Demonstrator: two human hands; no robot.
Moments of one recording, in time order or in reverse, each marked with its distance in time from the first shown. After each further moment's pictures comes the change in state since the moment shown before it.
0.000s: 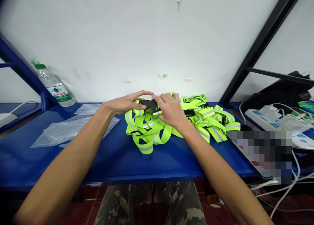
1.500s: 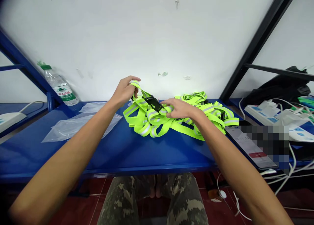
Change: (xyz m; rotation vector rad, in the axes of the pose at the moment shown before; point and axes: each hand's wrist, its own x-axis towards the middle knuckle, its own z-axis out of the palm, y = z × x) left_hand 0.010 -0.005 -0.007 0.309 0.755 0.073; right_hand -0.006 0.042 -0.016 0.463 -0.553 0.155
